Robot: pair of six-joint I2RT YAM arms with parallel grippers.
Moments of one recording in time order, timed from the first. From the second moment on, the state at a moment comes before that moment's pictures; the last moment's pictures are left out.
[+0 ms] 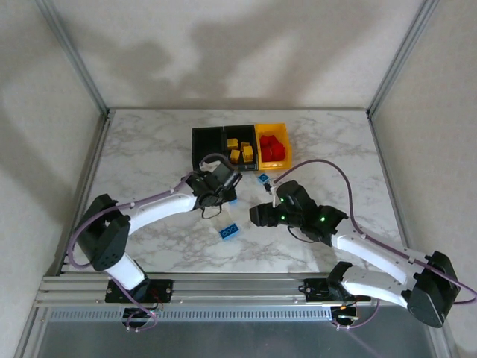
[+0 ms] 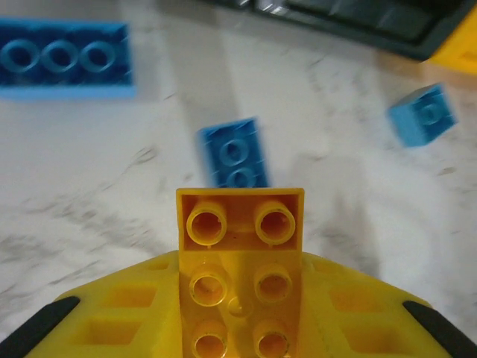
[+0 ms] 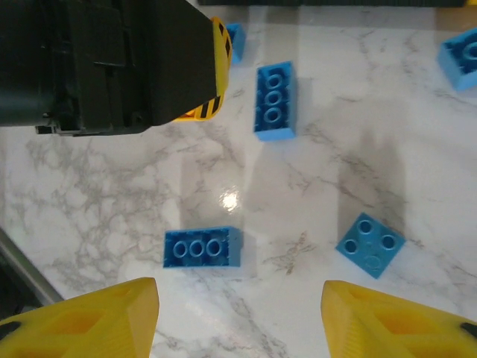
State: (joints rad) left arm -0.79 1.63 1.13 -0.52 -0.27 -1.02; right arm 0.85 1.03 0.70 -0.38 -0.07 0.50
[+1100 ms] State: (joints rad) left arm -0.59 2.29 2.01 -0.57 -0.25 -0.90; right arm 0.72 0.88 0.72 -0.43 0.04 0.59
